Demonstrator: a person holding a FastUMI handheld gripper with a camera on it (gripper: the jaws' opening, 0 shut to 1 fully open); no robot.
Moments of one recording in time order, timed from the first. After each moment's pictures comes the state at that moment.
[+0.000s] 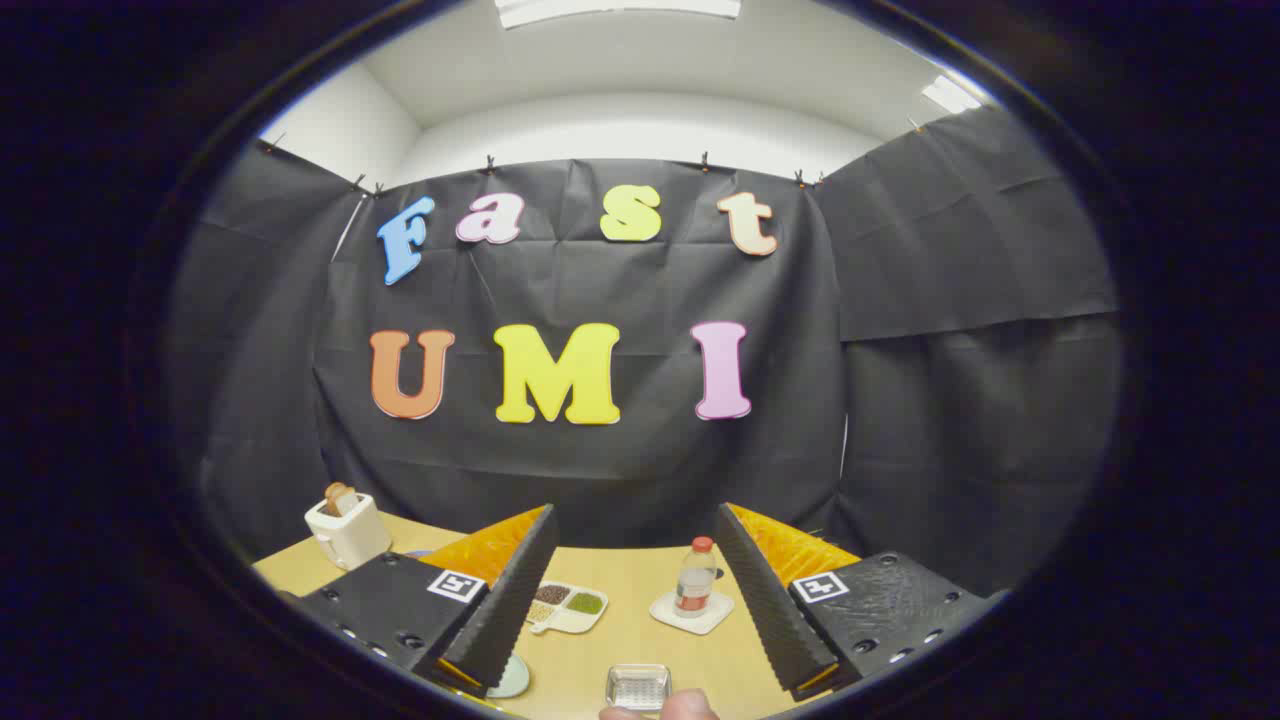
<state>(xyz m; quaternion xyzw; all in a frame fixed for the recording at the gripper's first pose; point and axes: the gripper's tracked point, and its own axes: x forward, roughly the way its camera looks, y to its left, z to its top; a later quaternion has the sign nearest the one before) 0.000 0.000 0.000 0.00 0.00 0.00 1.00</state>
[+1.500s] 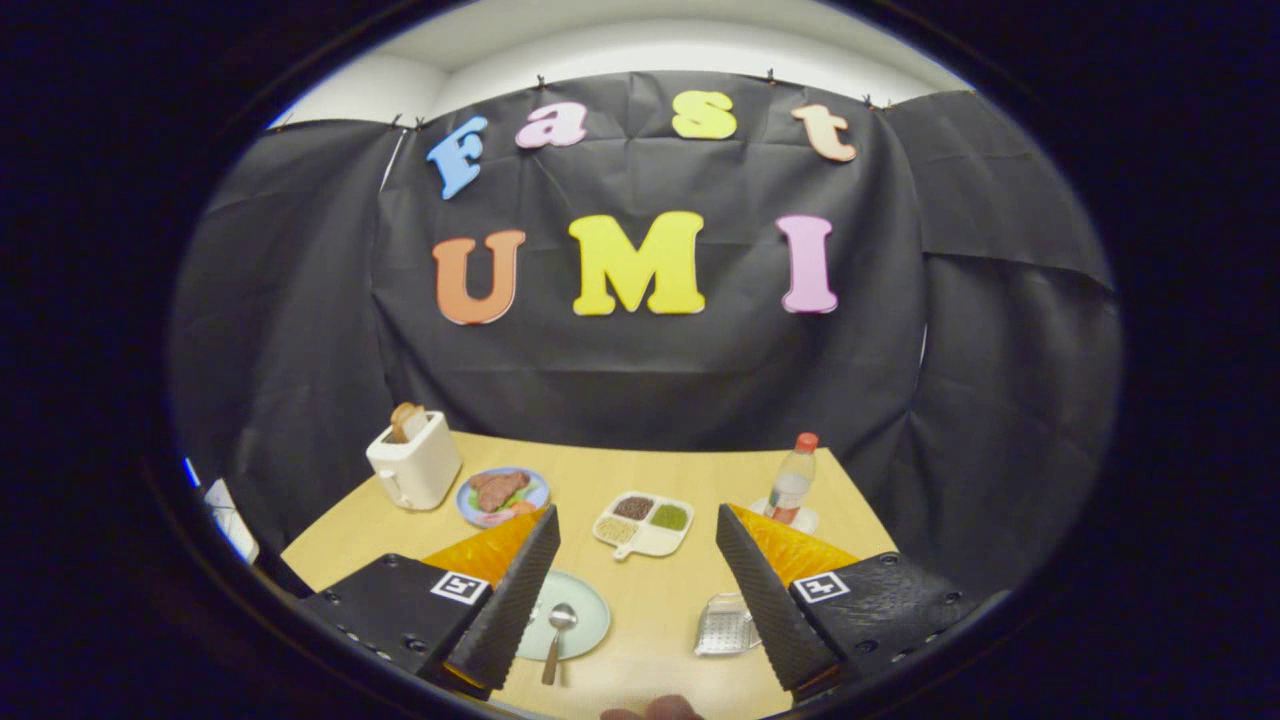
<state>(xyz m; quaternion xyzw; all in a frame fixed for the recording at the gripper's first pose) -0.019 0.107 -0.113 -0.01 0.20 0.09 0.98</state>
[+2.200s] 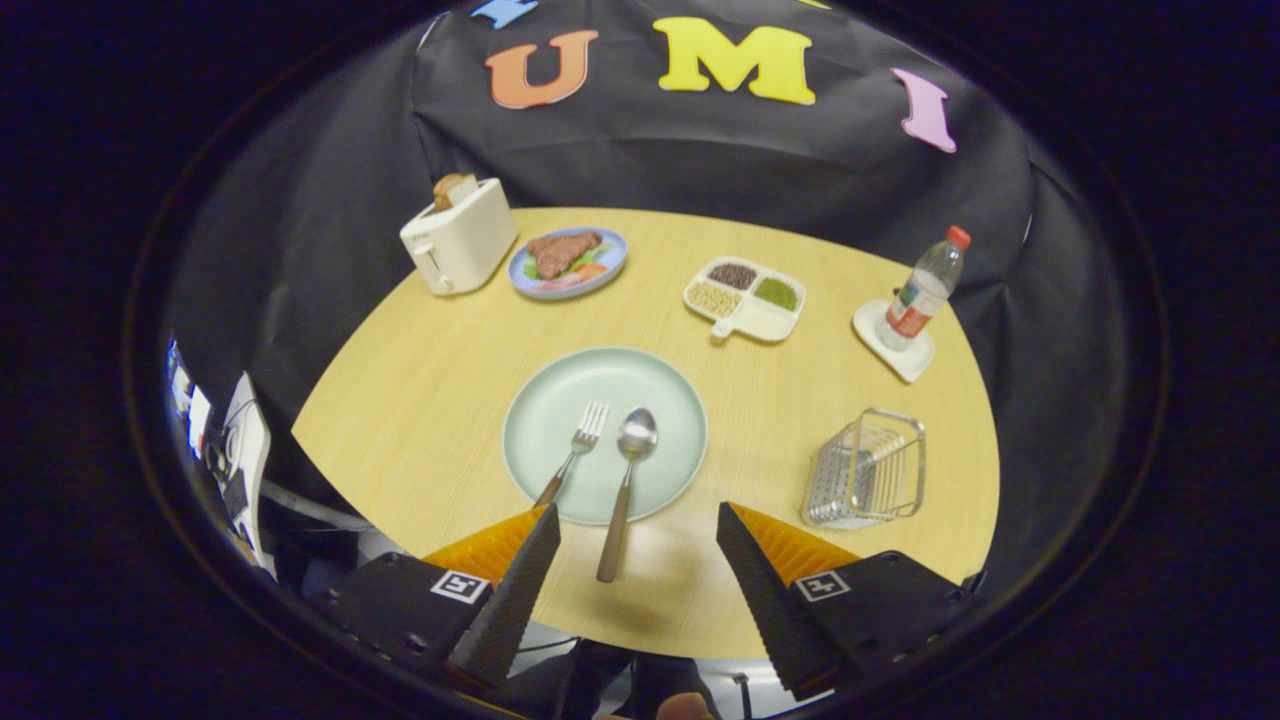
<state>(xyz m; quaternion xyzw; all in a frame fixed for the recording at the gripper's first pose) -0.088 0.171 -0.302 -0.07 0.50 0.16 0.84</state>
